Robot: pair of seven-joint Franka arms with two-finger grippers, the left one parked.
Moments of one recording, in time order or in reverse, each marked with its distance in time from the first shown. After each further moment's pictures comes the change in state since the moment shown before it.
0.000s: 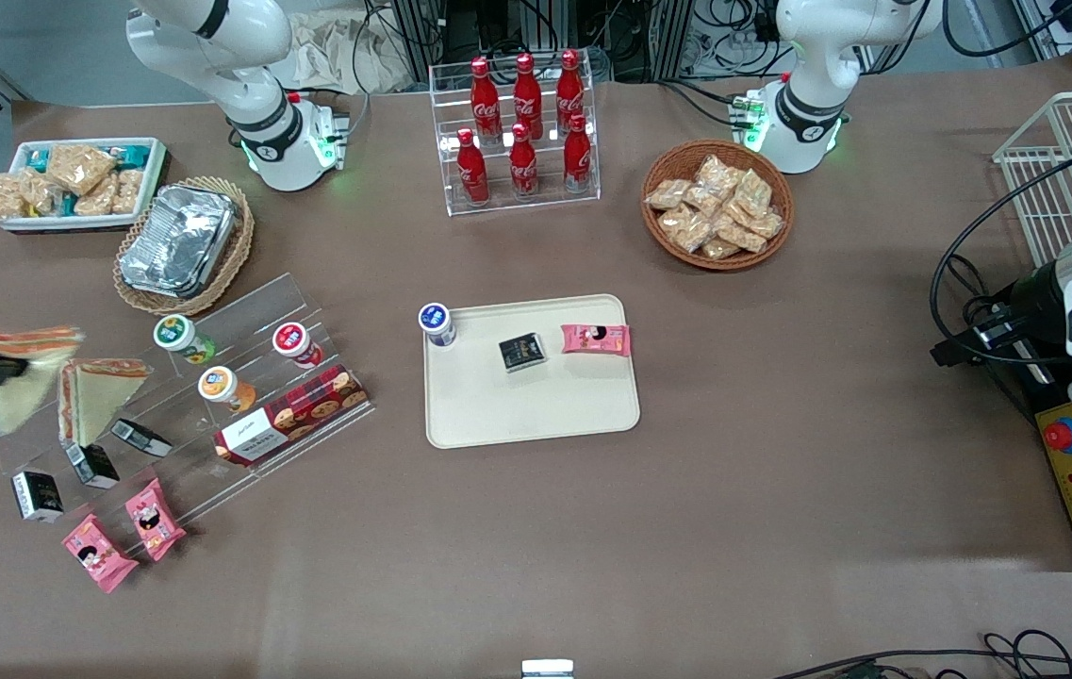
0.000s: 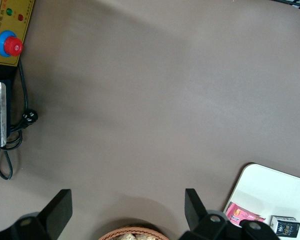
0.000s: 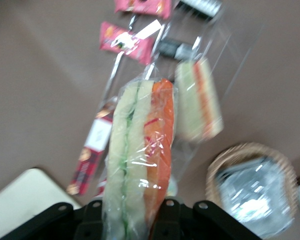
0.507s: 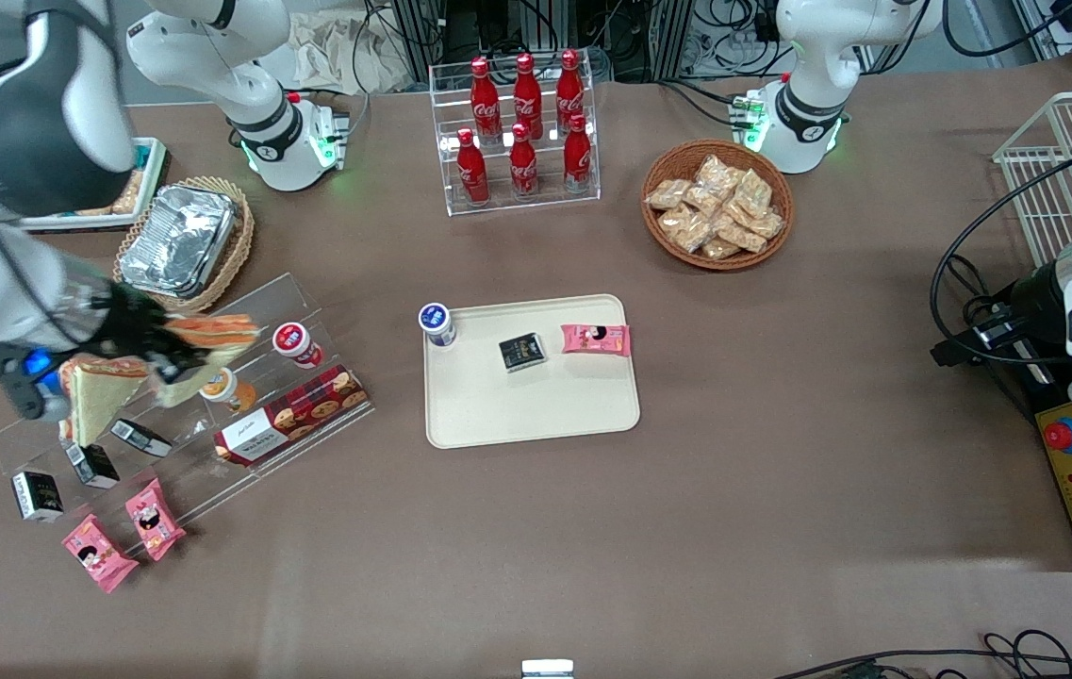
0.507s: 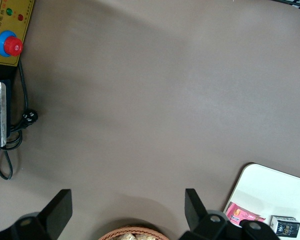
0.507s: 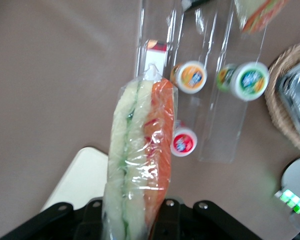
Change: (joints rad) arm 0.349 -0.004 0.005 -0.001 0.000 0.023 0.657
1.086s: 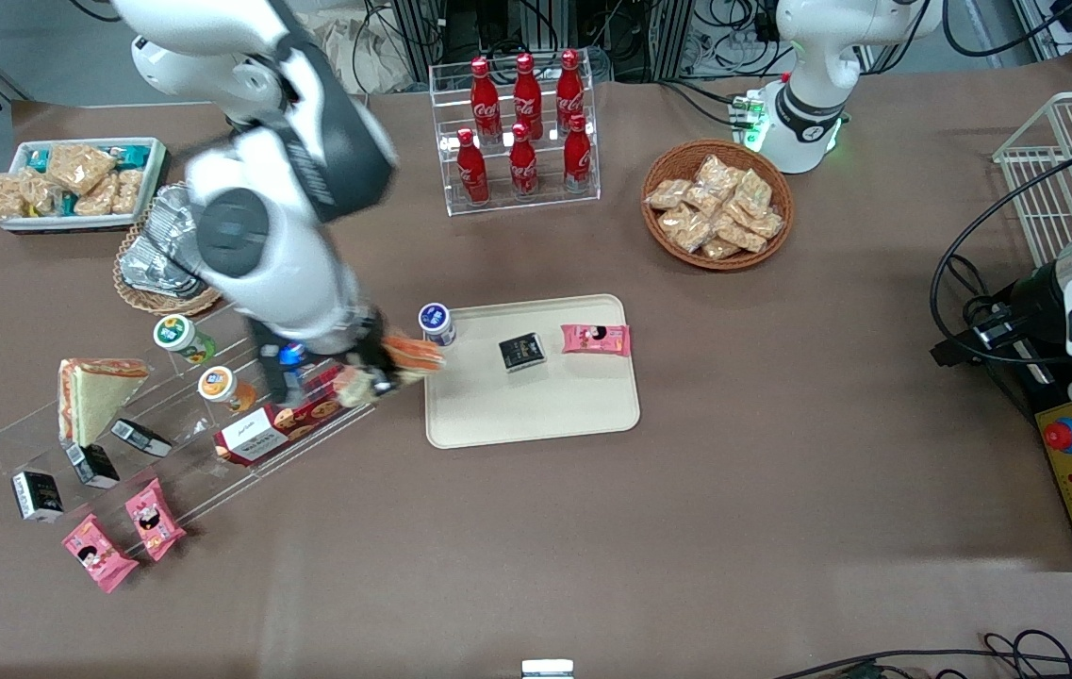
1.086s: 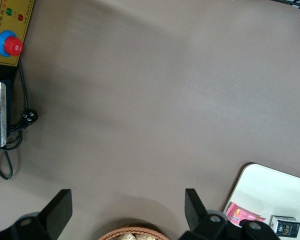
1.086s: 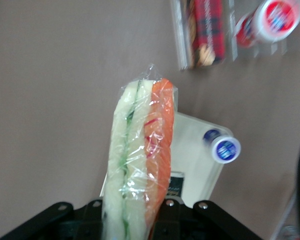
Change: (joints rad) arm 0.302 0.195 0.003 -0.016 0.042 0.320 0.517
